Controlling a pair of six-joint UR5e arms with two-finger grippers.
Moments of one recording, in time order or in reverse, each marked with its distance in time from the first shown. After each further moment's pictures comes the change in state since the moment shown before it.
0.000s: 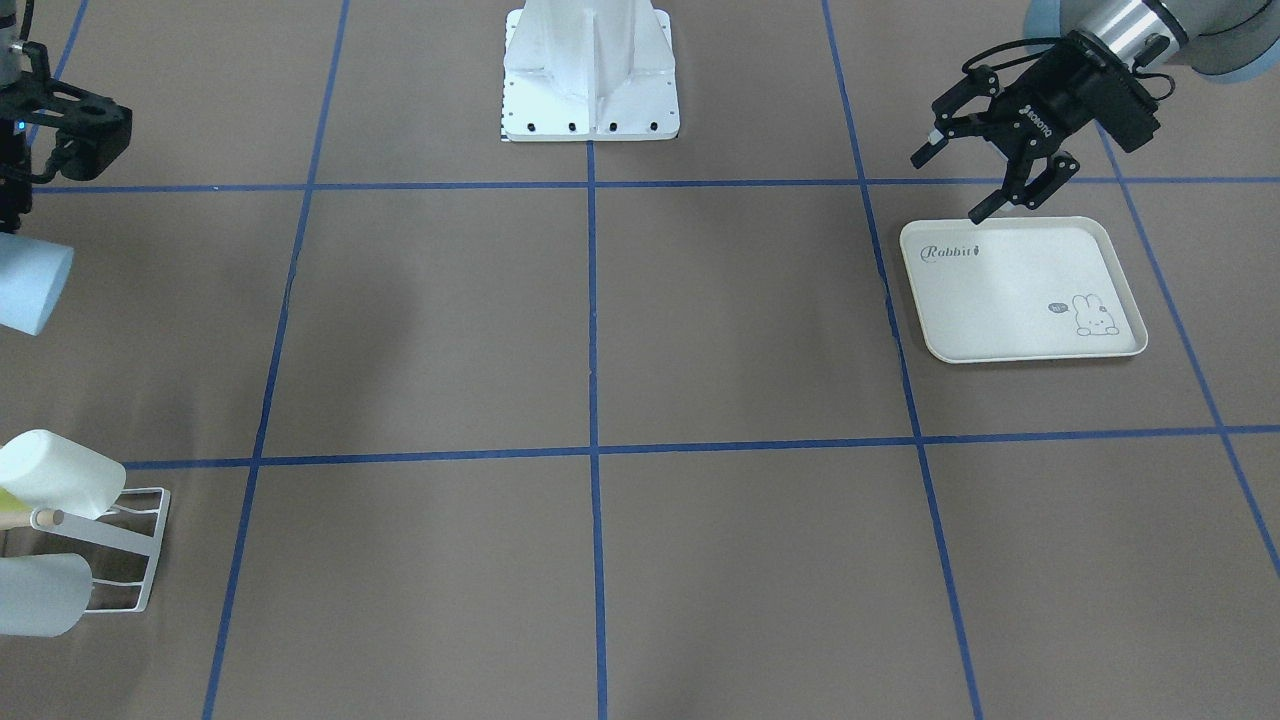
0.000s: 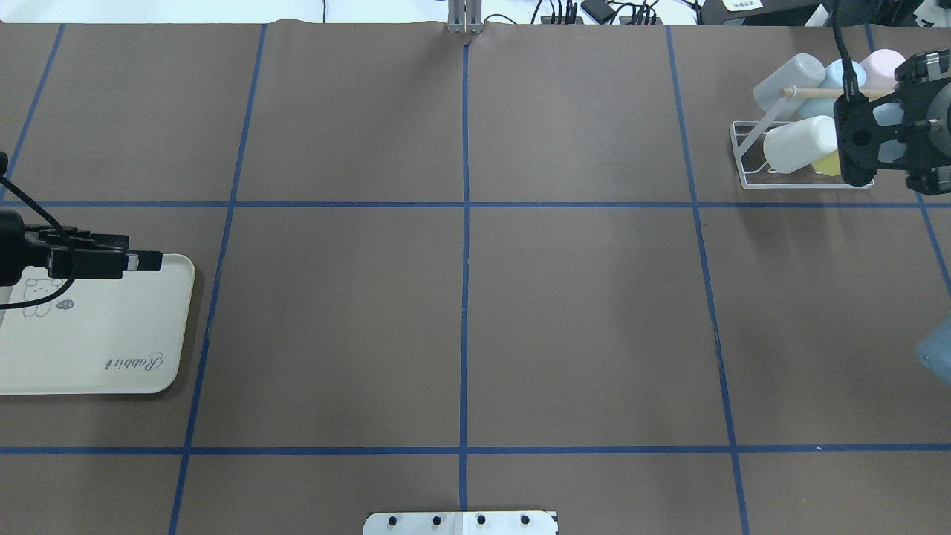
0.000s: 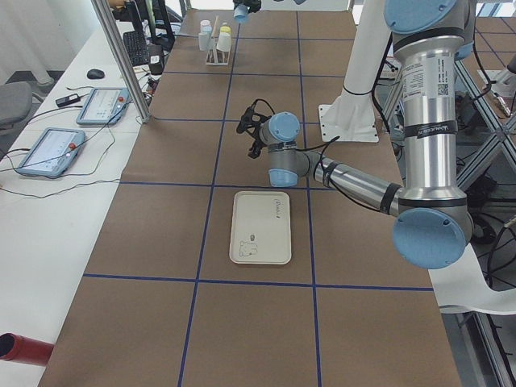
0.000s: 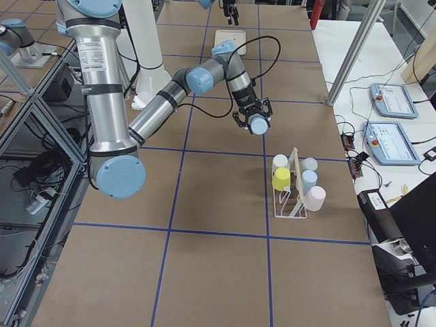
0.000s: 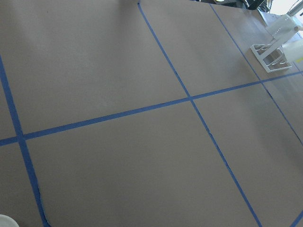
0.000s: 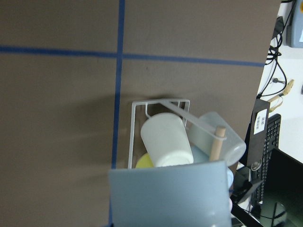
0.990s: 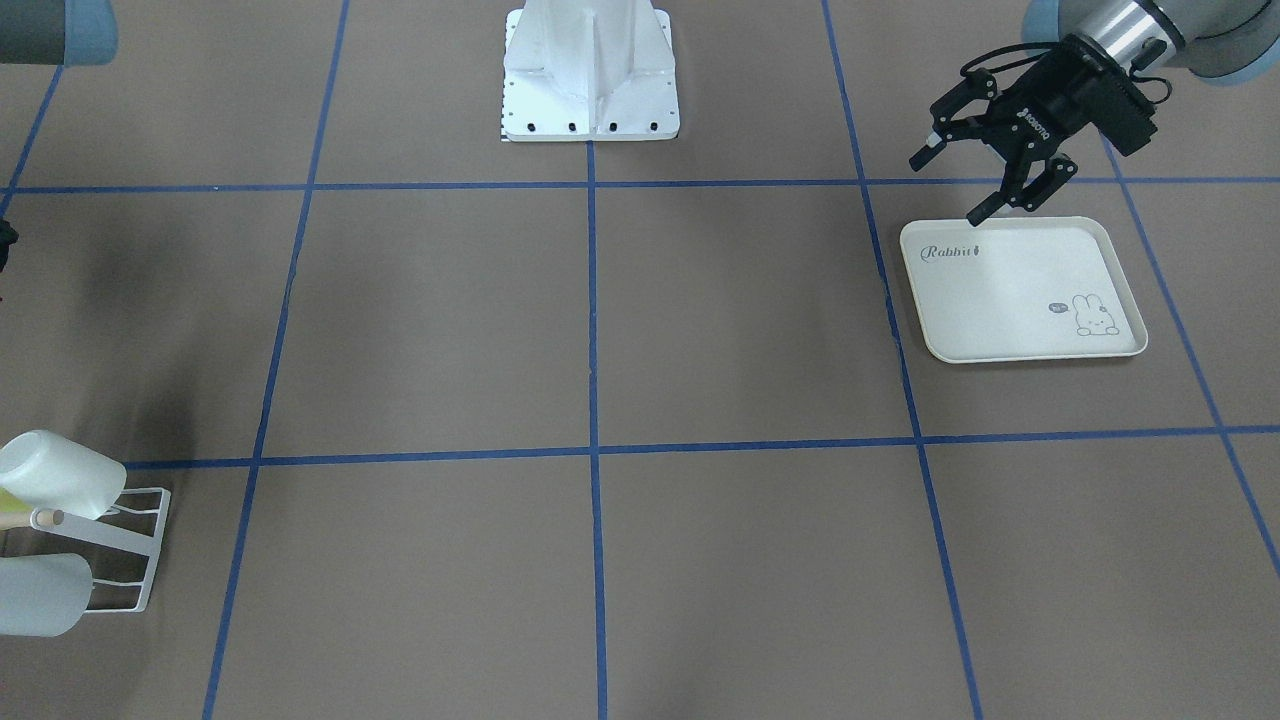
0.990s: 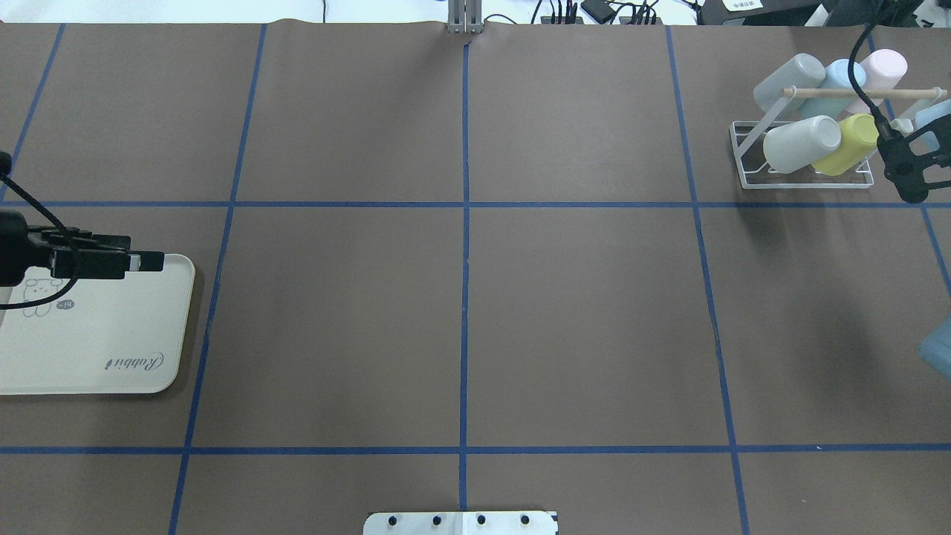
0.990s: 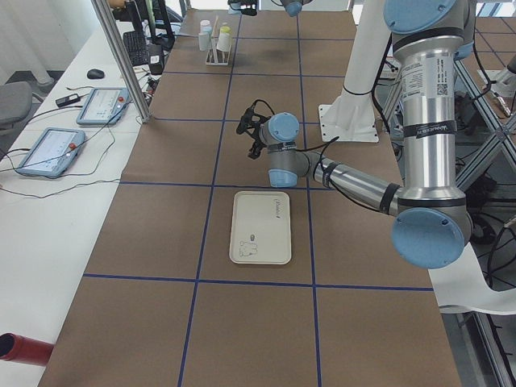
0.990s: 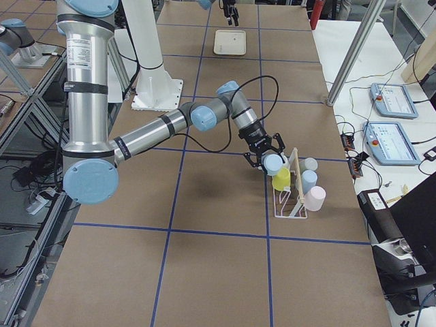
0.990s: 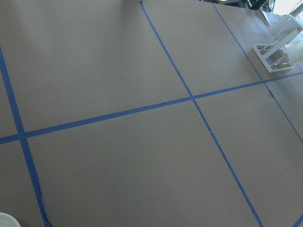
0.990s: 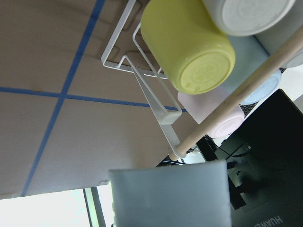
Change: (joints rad) left arm 0.004 -0.002 0.005 0.000 0.002 -0.004; right arm 0.013 -0.184 -0.255 0.450 -0.307 -0.275
